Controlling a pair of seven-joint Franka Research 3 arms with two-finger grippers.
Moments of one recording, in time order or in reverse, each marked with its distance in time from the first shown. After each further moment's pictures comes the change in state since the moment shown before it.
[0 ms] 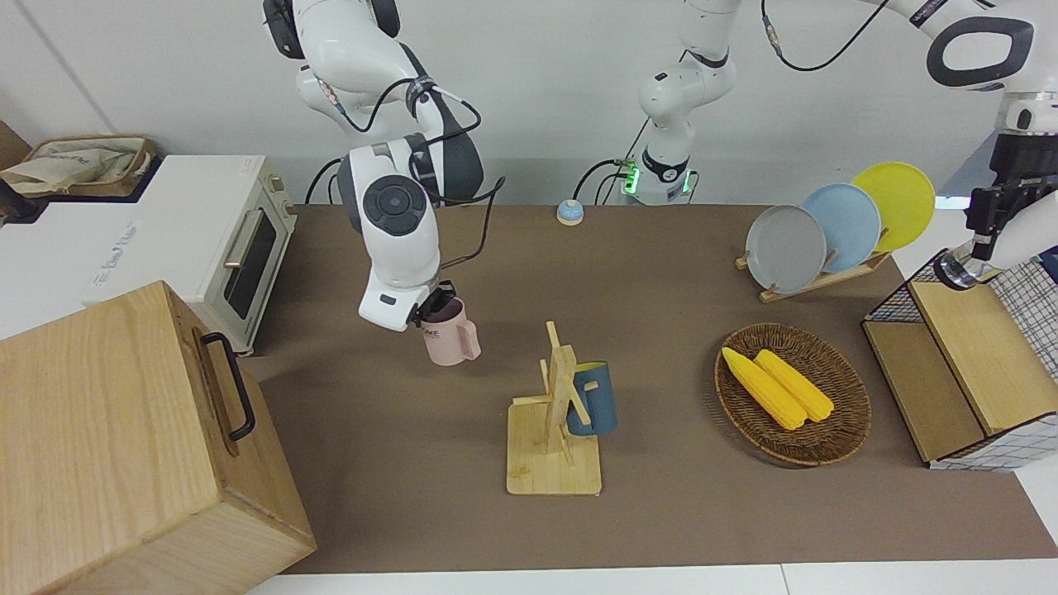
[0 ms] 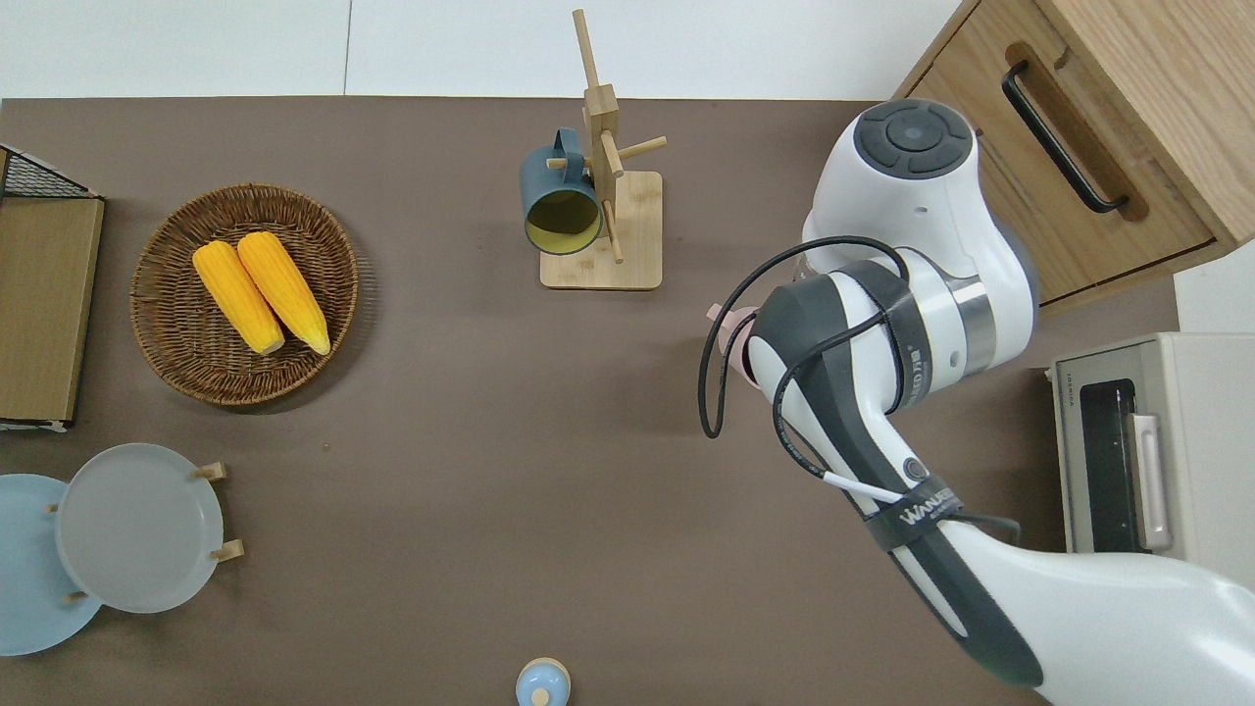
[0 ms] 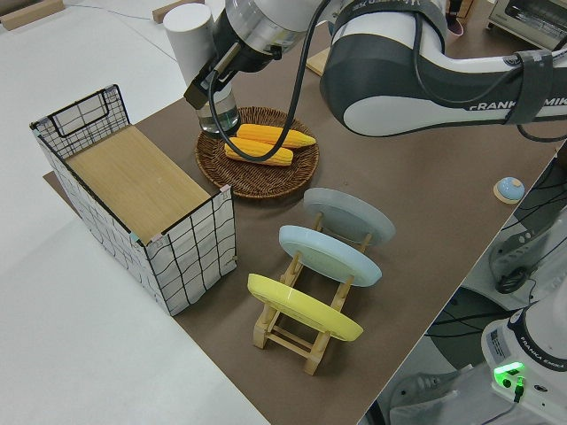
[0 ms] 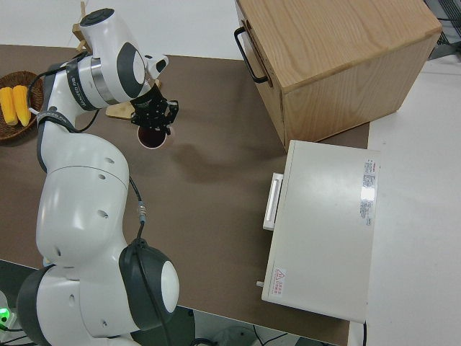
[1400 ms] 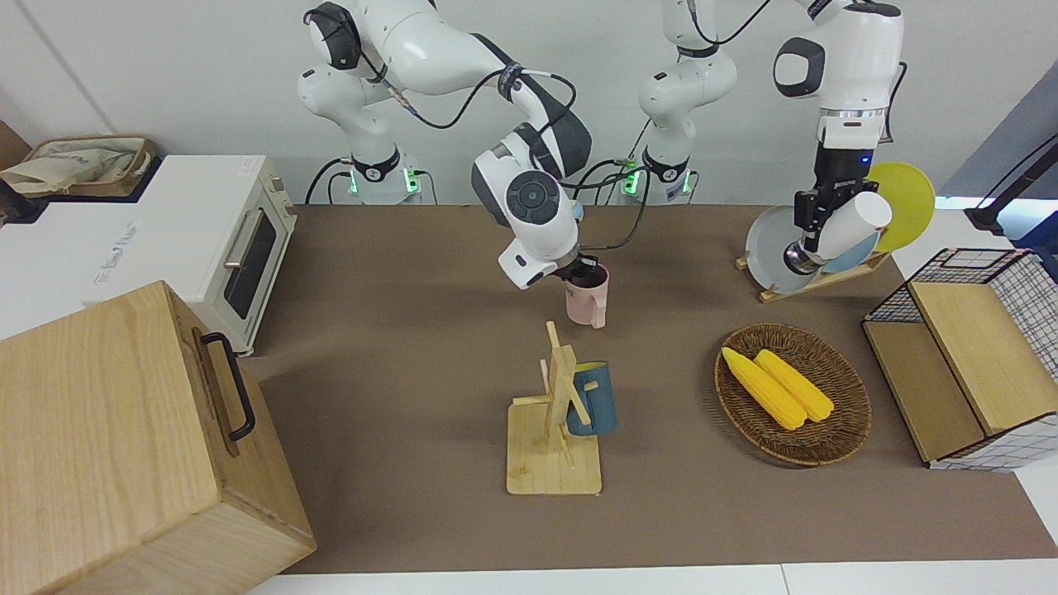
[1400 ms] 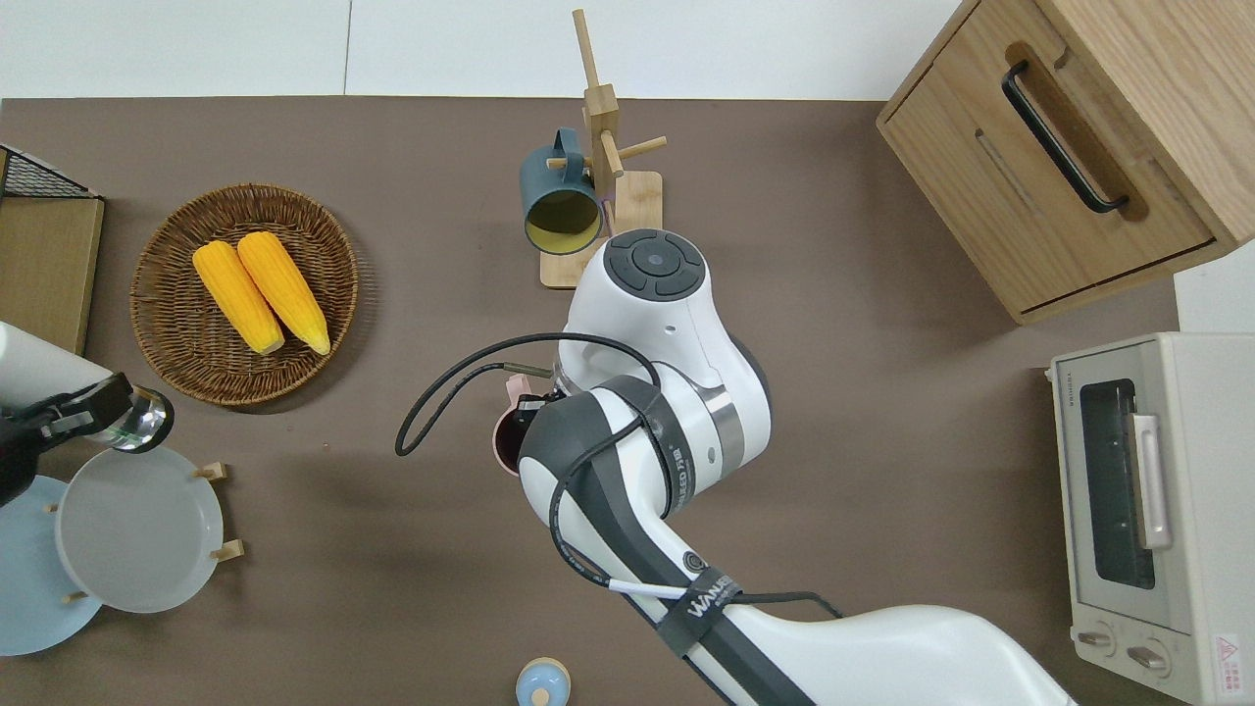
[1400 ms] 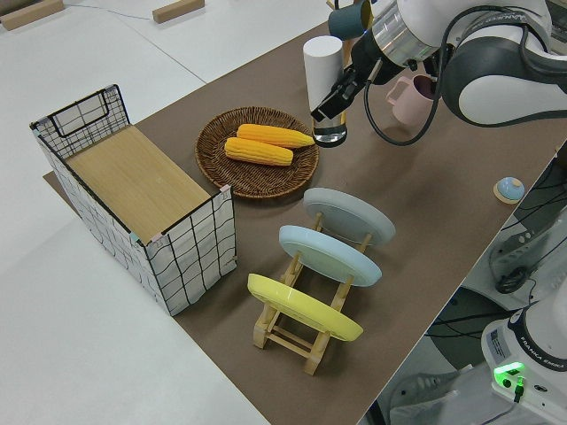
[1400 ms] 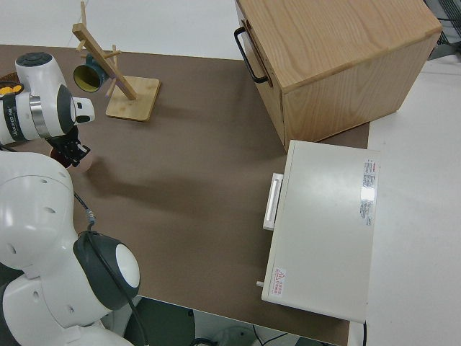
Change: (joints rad) left arm -0.019 -0.383 -0.257 -0.551 0.131 0.141 -0.315; right arm 0.271 0.081 0.005 -0.002 0.407 0.140 0.748
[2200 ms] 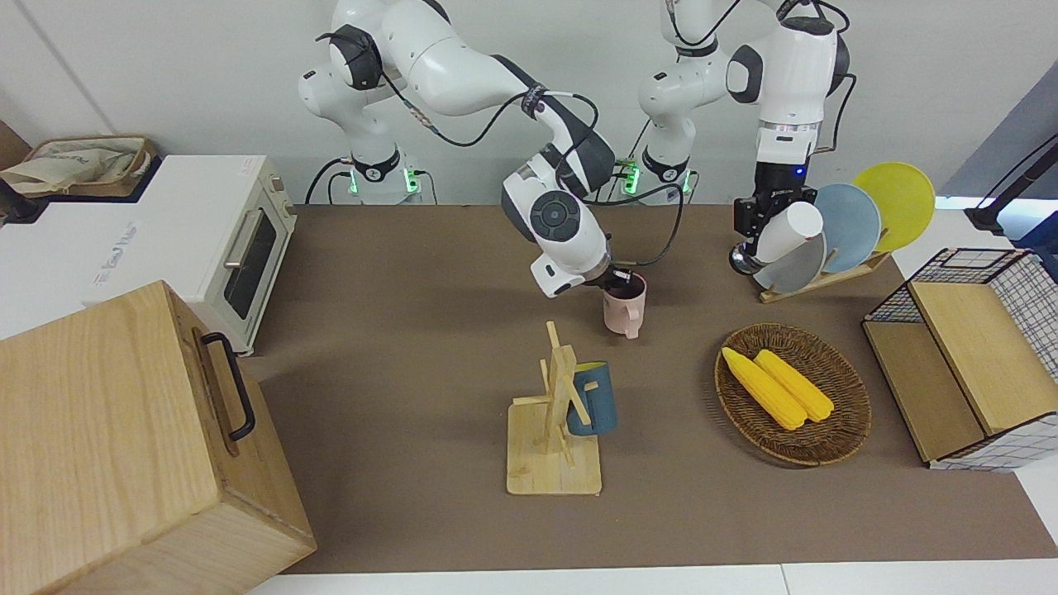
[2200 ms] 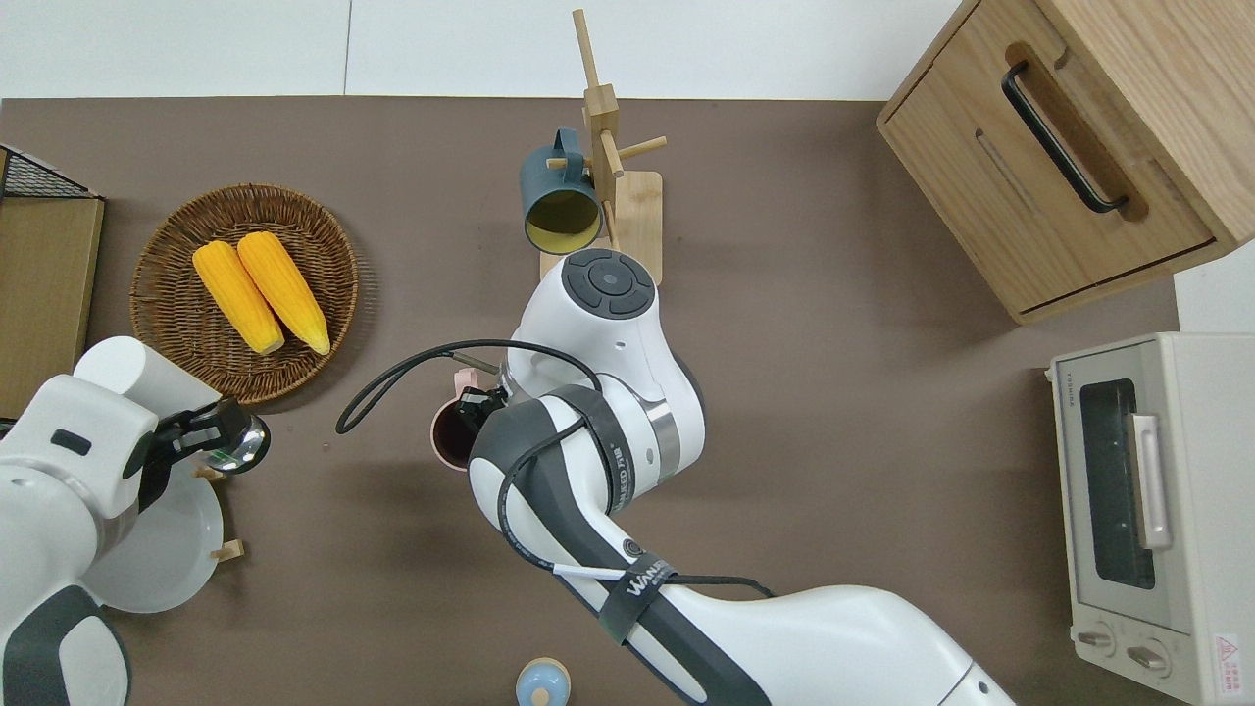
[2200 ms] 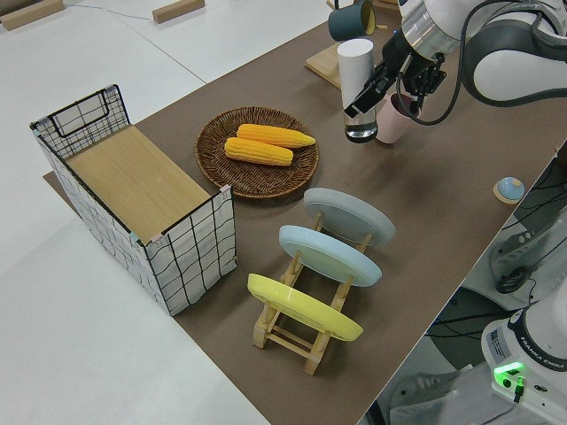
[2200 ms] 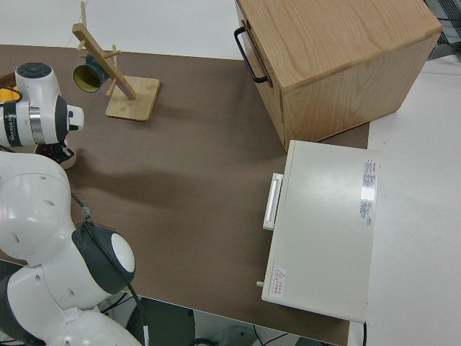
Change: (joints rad) left arm -0.002 -0.039 -0.157 -0.045 0.000 -0.045 -0.144; right arm 0.060 0.105 0.002 0.069 0.106 0.135 0.138
